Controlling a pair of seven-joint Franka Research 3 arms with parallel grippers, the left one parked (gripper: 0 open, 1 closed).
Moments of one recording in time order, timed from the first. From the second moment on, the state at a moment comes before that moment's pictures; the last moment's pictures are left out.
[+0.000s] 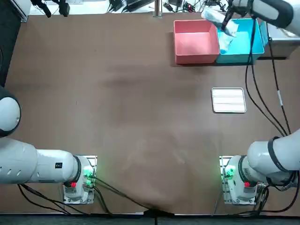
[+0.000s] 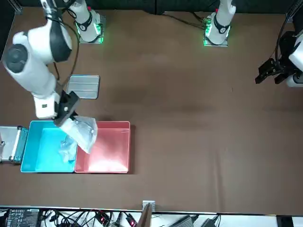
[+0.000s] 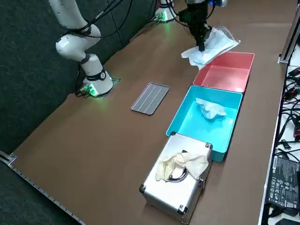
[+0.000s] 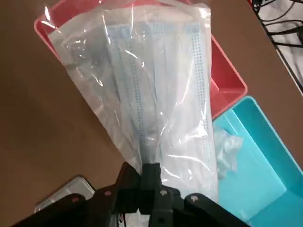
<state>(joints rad) -0.30 0.25 0.55 -1.72 -0.18 2.00 -0.63</state>
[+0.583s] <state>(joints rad) -0.16 0.41 0.55 -1.65 -0.36 2.00 -0.47</state>
